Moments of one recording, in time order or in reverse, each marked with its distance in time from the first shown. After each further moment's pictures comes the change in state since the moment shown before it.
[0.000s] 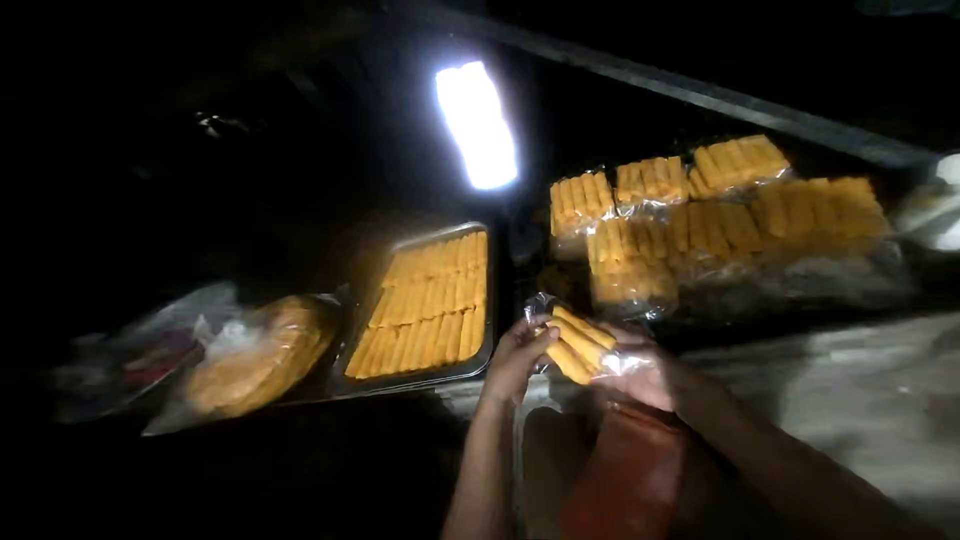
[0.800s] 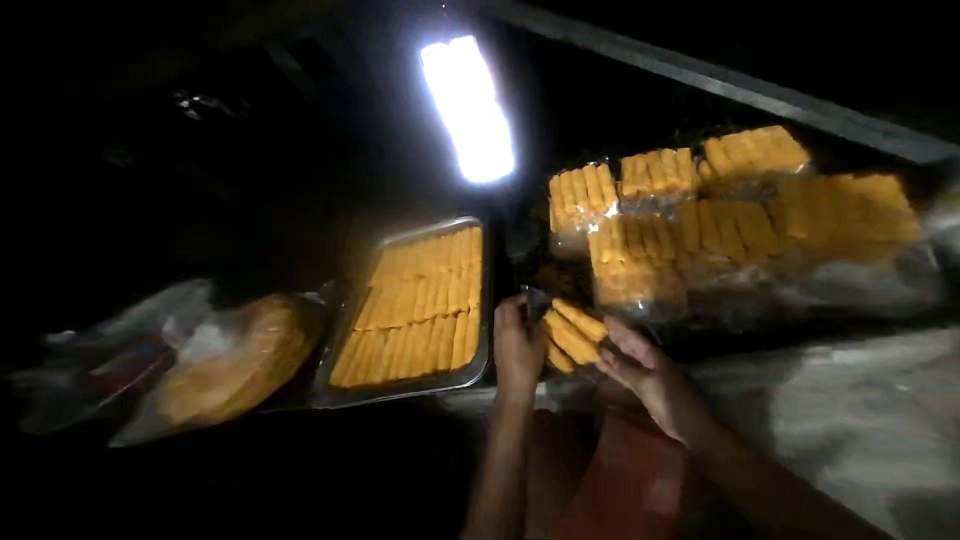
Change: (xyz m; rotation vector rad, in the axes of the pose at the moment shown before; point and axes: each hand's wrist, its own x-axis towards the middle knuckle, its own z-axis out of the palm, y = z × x) left_hand 0.039 -0.015 0.009 0.702 0.362 0.236; right_hand 0.002 0.010 0.007 -0.386 0.305 -0.091
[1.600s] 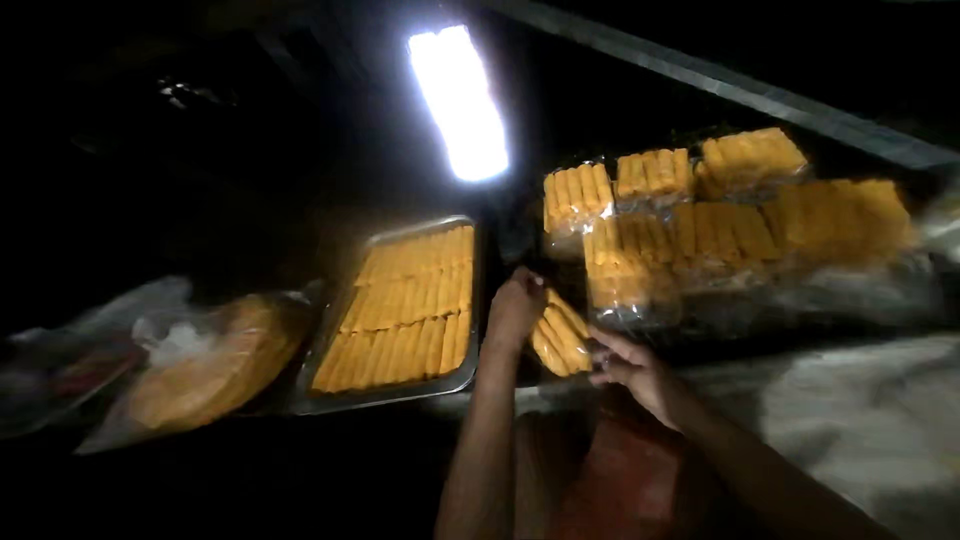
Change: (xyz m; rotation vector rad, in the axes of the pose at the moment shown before) left_hand 0.057 0.038 -0.012 0.134 -0.367 -0.114; right_hand 0.018 0.002 -0.015 -0.114 -0.165 0.033
